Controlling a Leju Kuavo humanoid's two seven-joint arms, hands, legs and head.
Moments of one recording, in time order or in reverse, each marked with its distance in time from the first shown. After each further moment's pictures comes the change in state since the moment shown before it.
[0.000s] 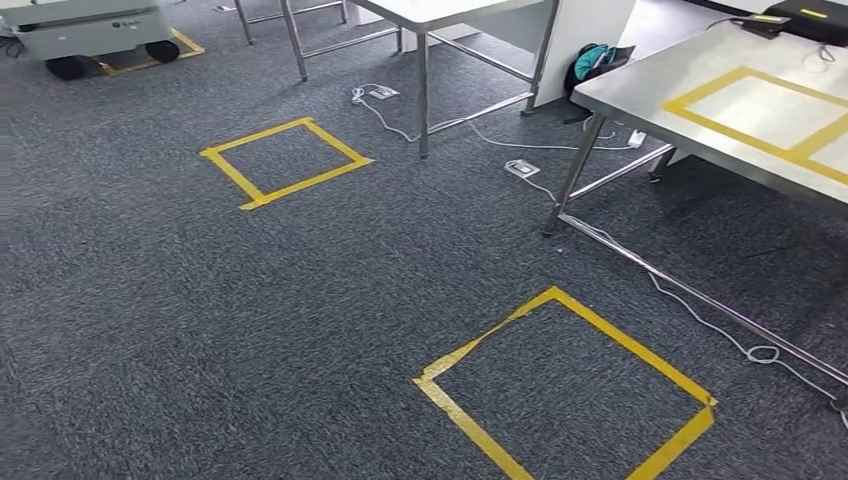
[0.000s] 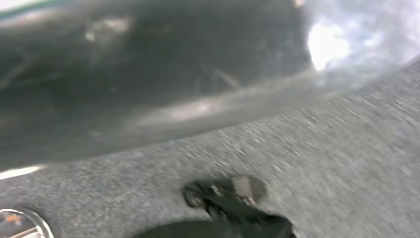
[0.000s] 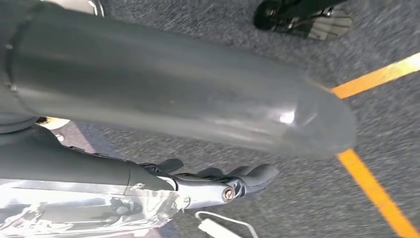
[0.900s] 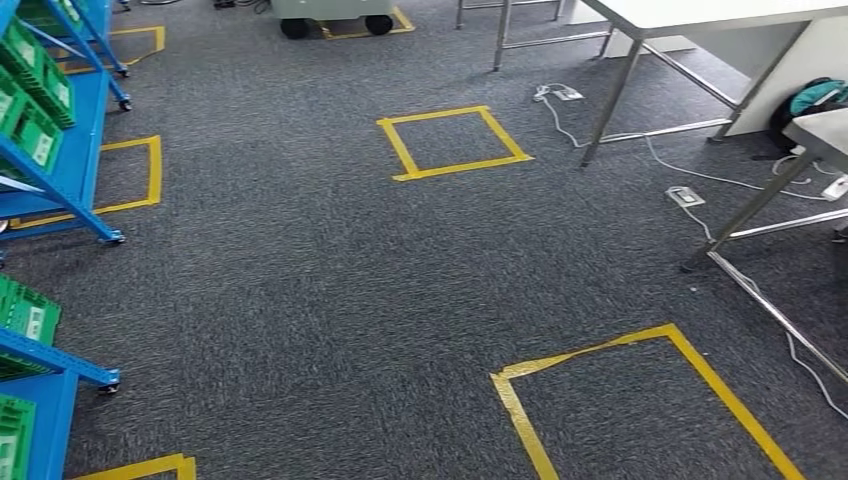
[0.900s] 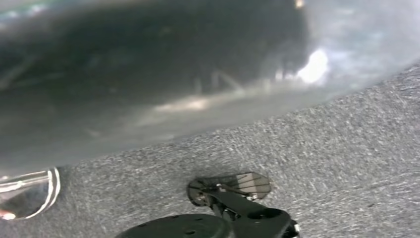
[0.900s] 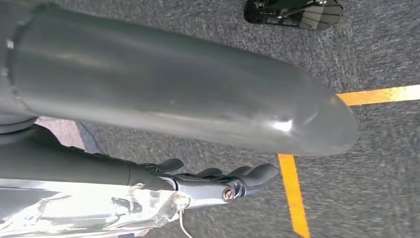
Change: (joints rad) left arm -0.013 0.000 0.005 0.003 -0.009 0.002 -0.003; right arm 0.011 0.002 0.006 0.000 -0.010 -0.013 0.003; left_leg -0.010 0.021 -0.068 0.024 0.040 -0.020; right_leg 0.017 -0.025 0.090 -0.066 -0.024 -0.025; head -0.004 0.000
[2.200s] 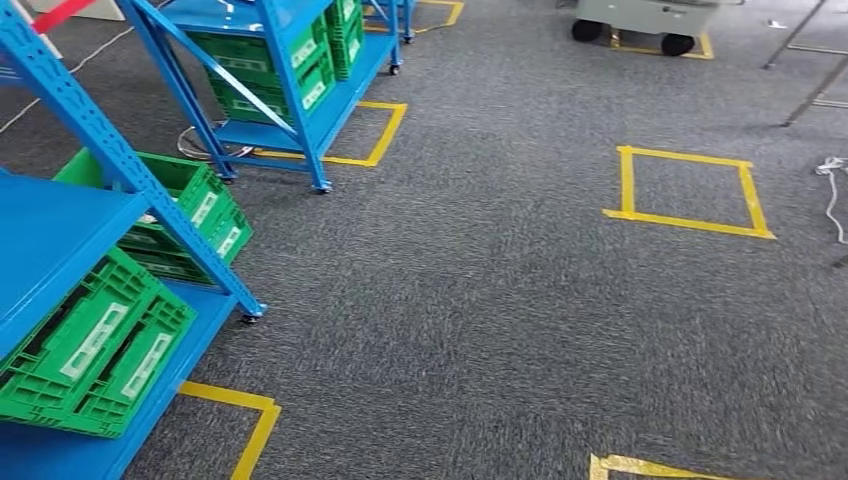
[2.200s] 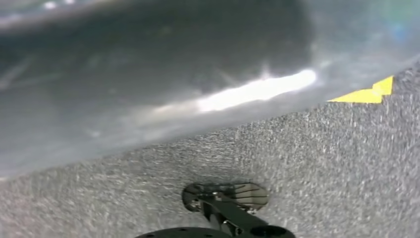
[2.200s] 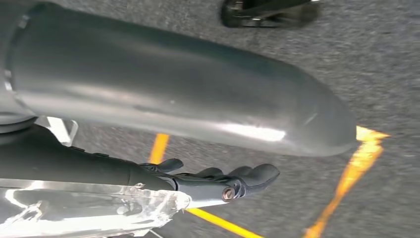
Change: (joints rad) left arm -0.017 -0.001 0.019 0.015 -0.014 0.008 -0.022; right arm -0.016 0.000 -0.002 0.011 0.014 -0.004 -0.026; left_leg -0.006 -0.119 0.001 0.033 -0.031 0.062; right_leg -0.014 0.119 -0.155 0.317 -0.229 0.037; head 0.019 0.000
